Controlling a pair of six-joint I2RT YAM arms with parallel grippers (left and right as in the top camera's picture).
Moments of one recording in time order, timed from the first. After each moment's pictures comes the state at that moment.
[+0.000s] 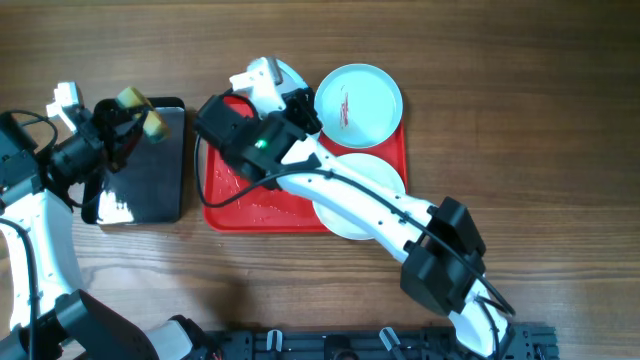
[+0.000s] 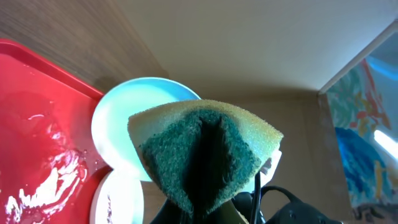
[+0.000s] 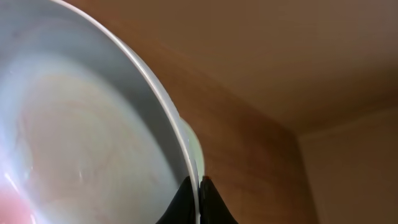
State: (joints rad) left arm 0.59 1.45 1.03 -0.41 1.37 -0.59; right arm 0.97 2.14 1.99 -1.01 1.14 0.28
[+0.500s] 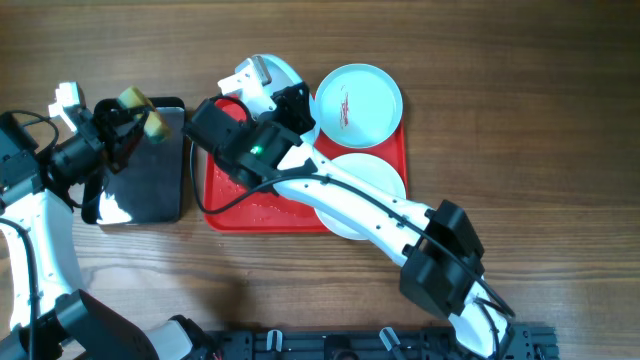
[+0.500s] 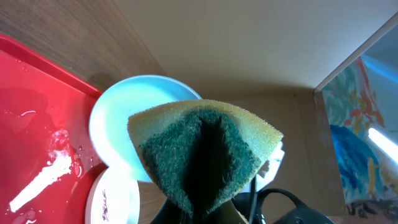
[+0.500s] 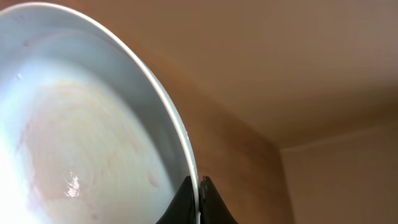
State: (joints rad) left arm 0.59 1.45 1.03 -0.42 1.39 -0.60; right arm 0.98 2.14 1.99 -0.97 1.16 0.17
